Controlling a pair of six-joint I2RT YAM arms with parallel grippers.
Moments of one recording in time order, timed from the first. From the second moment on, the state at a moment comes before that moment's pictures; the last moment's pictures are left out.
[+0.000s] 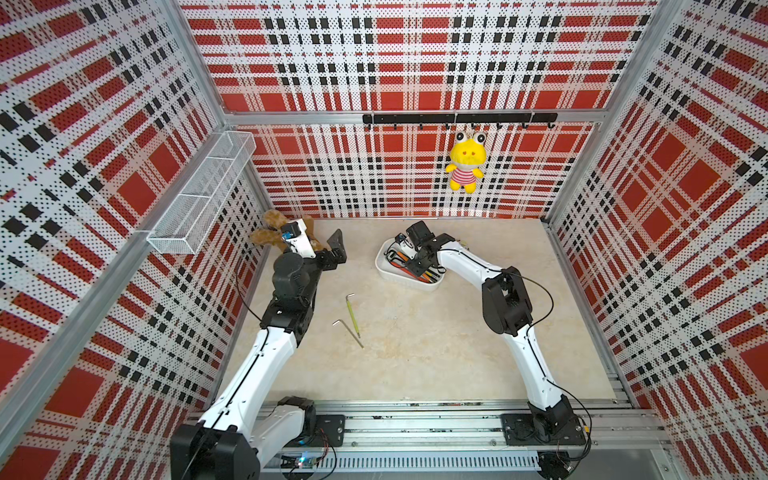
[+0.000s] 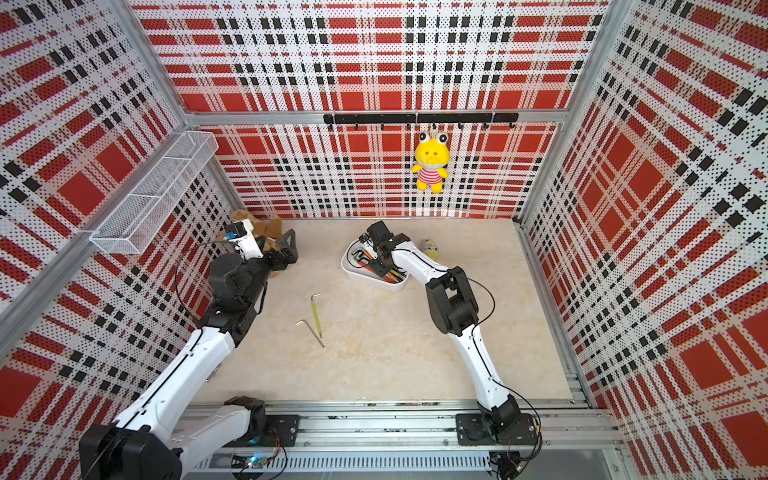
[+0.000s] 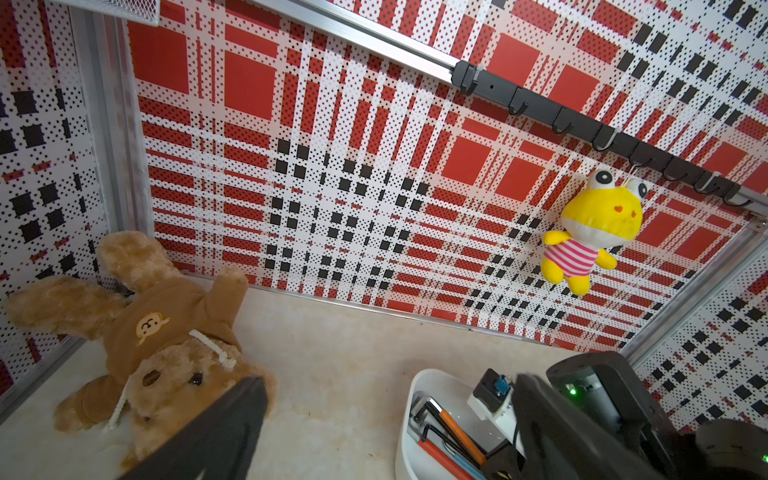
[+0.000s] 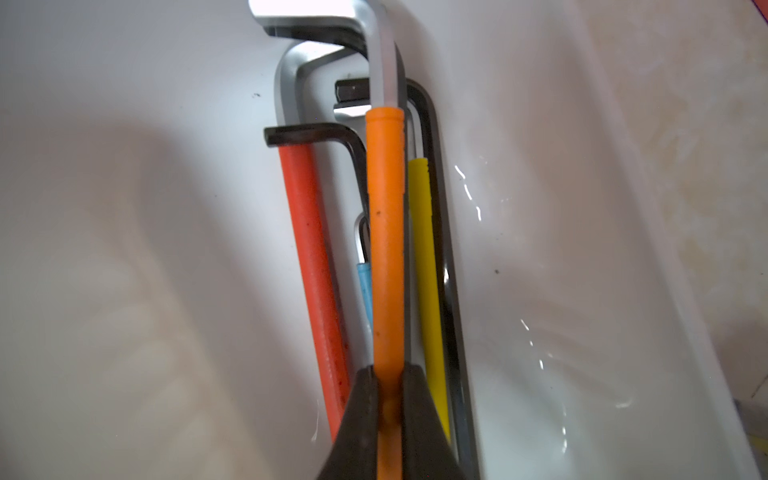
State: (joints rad) left arm -0.14 1.05 0.79 0.24 -0.04 -0.32; right arm 0.57 2.44 2.14 -0.75 0.04 -0.23
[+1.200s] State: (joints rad) left arm -0.12 1.04 0.78 0.24 -0.07 -0.32; right arm 0.77 2.13 1.97 -0.69 0.10 -0.06
